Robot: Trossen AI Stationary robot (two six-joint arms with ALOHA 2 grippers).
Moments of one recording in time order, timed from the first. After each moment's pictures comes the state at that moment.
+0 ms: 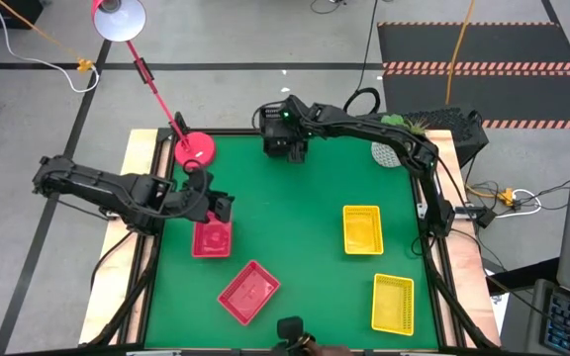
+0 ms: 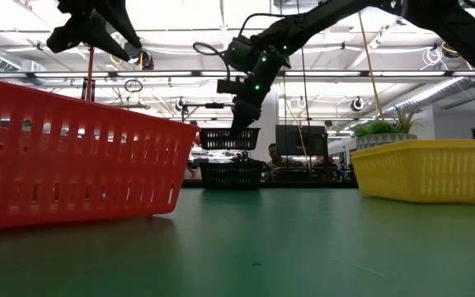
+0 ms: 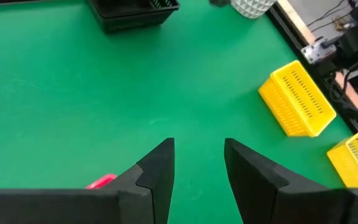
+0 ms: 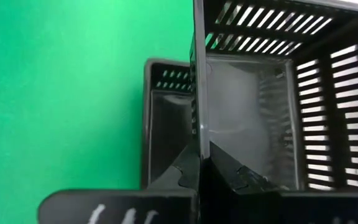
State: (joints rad) left arm -0.23 1.05 0.98 -0.78 -0.54 -1.16; right arm -0.49 2.10 1.83 -0.66 0.05 -0.58
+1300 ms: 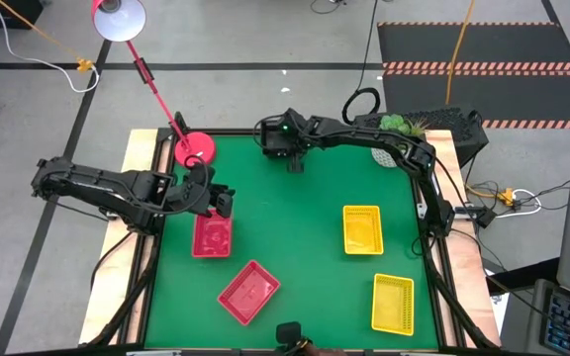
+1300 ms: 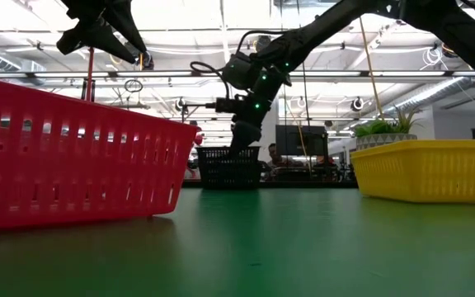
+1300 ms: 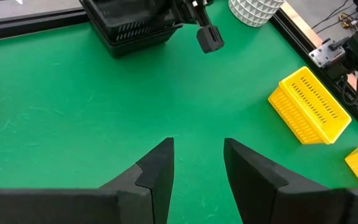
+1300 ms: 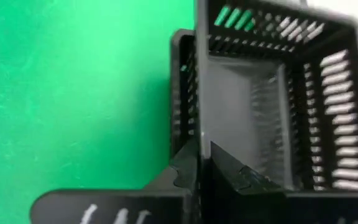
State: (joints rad) left arm -0.16 1.04 0.97 -0.75 -0.55 -1.03; right arm -0.47 2.12 1.69 -0.52 0.04 -0.57
